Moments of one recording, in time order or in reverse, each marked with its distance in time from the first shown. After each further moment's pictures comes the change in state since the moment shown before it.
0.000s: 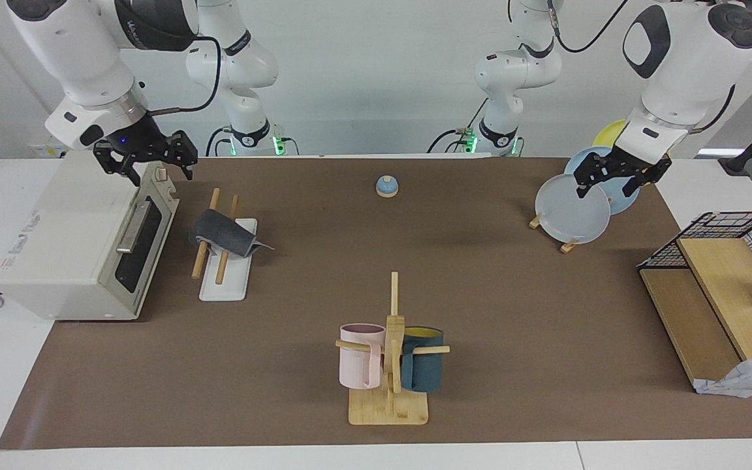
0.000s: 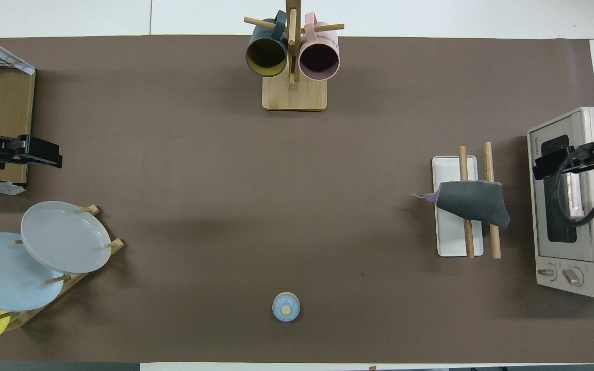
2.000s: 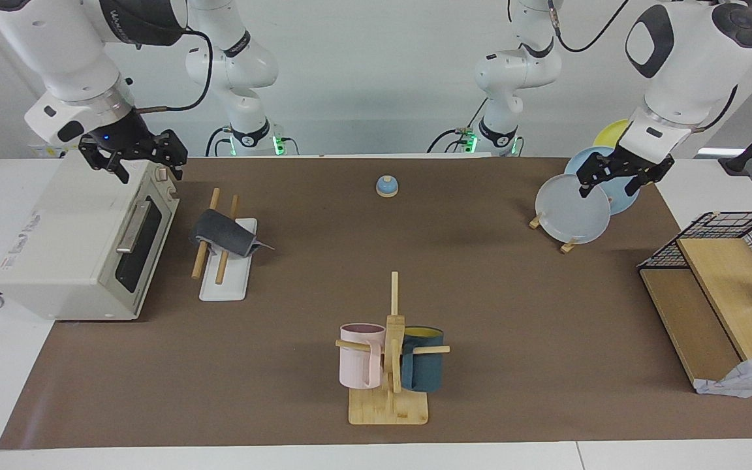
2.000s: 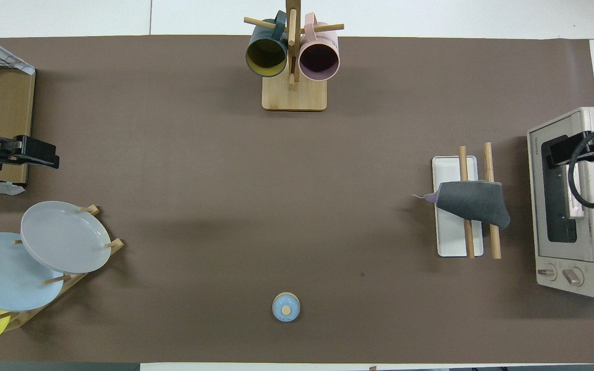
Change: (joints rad) left arm 0.001 0.000 0.007 0.000 0.000 0.000 0.000; right arm -0.010 0.033 -0.010 0.090 -0.007 -0.046 0.038
